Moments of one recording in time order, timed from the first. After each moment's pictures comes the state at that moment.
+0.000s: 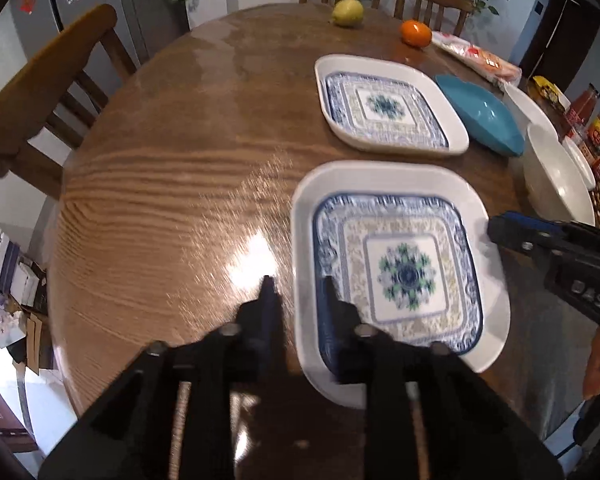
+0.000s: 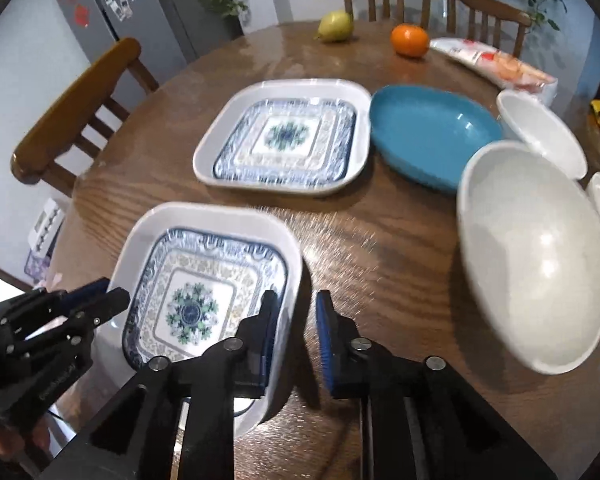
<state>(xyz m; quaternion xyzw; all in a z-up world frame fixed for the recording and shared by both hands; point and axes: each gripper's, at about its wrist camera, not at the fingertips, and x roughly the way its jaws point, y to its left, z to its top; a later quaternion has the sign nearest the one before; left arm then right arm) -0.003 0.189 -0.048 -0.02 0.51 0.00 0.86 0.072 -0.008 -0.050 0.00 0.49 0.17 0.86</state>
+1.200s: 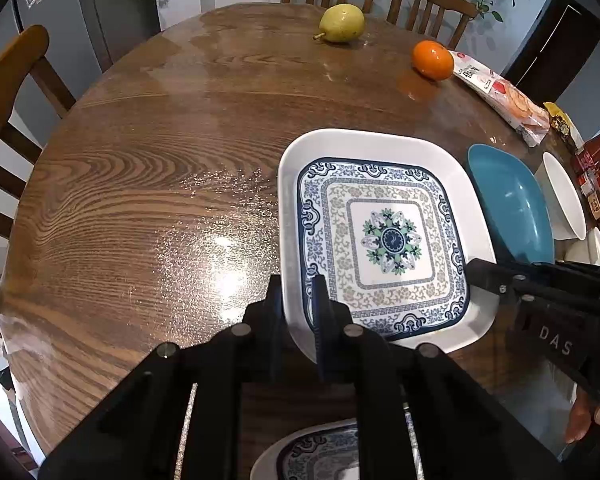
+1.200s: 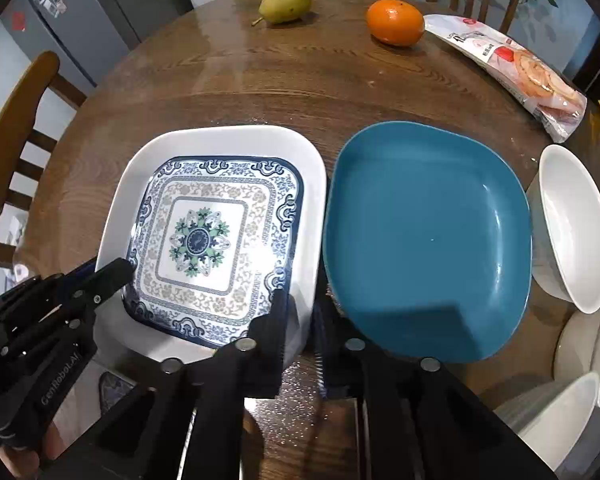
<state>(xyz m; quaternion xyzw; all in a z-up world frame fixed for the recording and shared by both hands) 0.141 0.179 -0.054 -0.05 0.53 -0.04 0.85 0.203 0.010 -0.058 -0.01 0.58 0.11 0.81</state>
